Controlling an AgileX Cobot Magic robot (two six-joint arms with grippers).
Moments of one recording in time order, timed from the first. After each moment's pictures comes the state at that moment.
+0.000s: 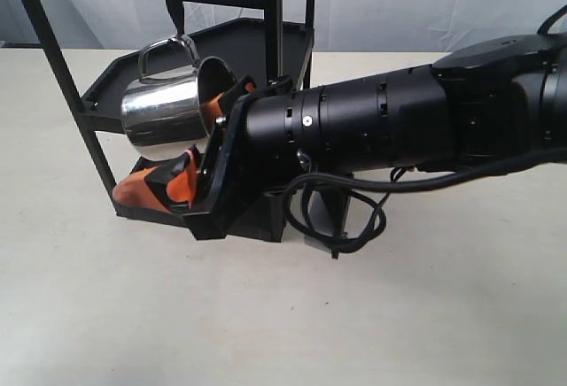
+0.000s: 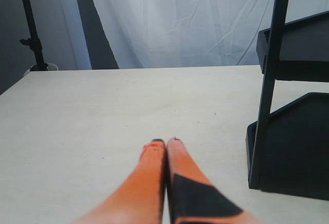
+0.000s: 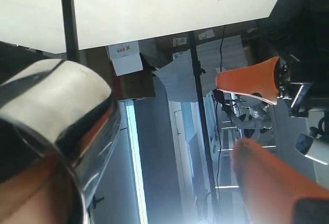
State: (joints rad) left arm 0.02 0.00 0.00 0.04 0.23 -0.01; right arm 0.77 1.52 -0.90 1.71 0.57 1.31
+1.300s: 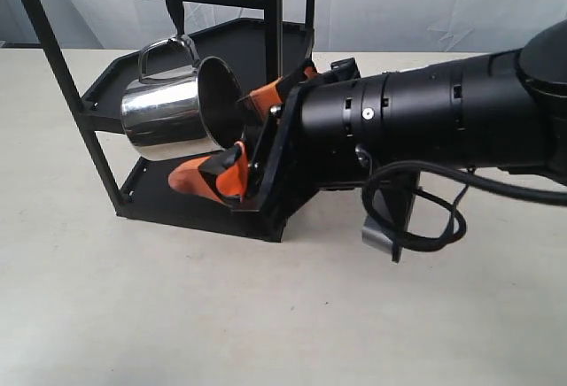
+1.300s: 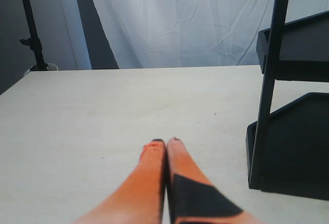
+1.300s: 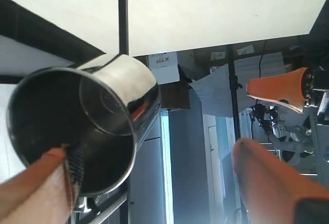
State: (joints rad) left arm 0.02 0.00 0.00 0.04 0.23 -0.01; right arm 0.77 1.33 -0.83 1.39 0.40 1.63
